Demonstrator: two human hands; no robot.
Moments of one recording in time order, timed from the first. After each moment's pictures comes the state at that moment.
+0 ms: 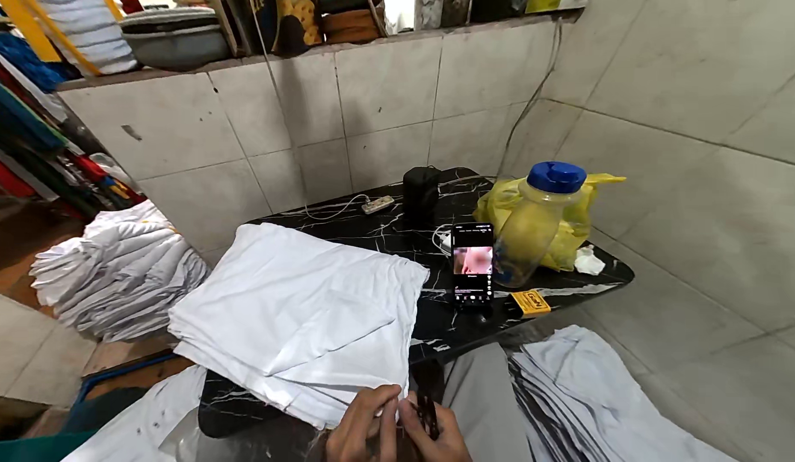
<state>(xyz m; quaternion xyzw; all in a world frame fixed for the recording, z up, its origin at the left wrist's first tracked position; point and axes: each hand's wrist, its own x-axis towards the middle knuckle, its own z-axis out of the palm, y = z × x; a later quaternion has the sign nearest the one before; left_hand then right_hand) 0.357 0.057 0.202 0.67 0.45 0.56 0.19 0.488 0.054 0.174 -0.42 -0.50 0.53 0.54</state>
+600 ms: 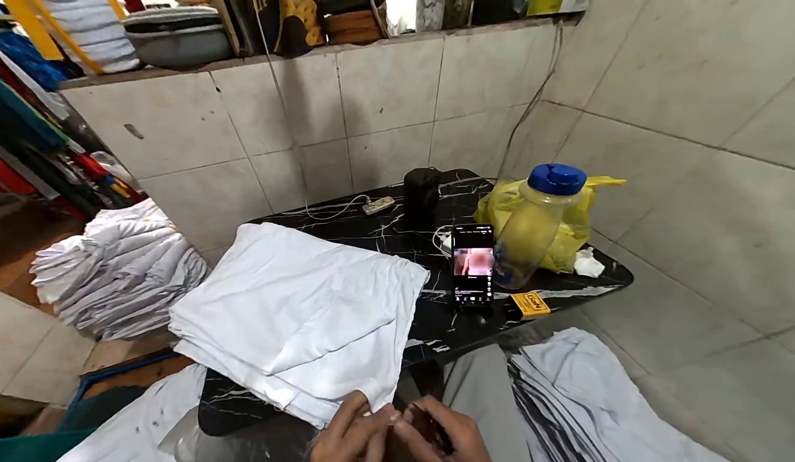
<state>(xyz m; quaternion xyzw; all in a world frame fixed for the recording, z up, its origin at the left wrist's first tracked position) 0.334 0.057 0.181 0.71 0.44 0.54 0.10 0.511 0.049 0.186 -0.49 -0.67 0.34 0.44</state>
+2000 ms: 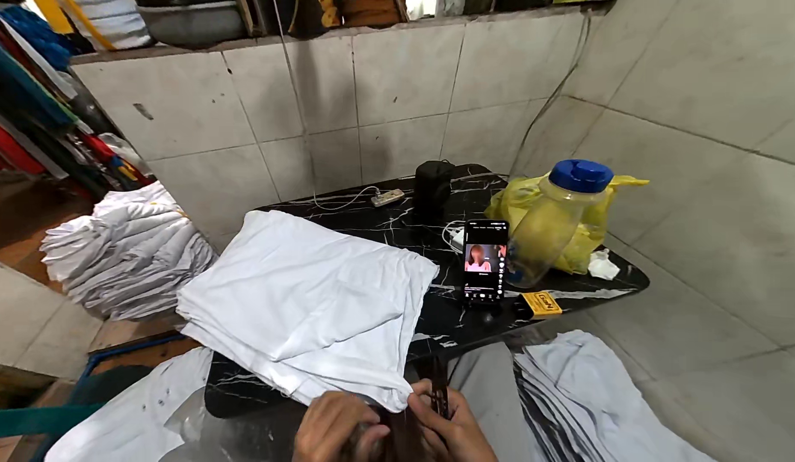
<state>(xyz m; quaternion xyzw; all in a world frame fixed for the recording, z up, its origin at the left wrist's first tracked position) 0.296 0.050 0.189 0.76 0.45 0.45 0.15 0.508 0.065 0.163 -0.35 -0.36 0.70 0.50</state>
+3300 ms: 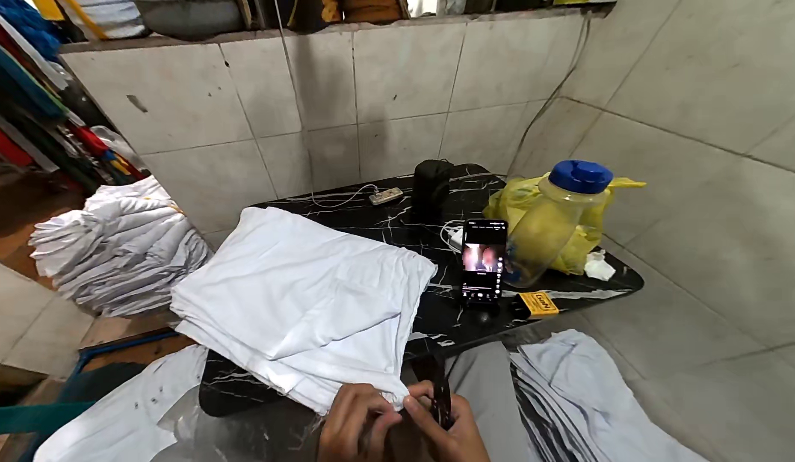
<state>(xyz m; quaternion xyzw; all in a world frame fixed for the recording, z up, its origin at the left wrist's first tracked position) 0.328 0.056 0.173 0.71 0.46 0.50 0.20 0.502 0.059 0.170 -0.41 -0.46 0.57 0.54</state>
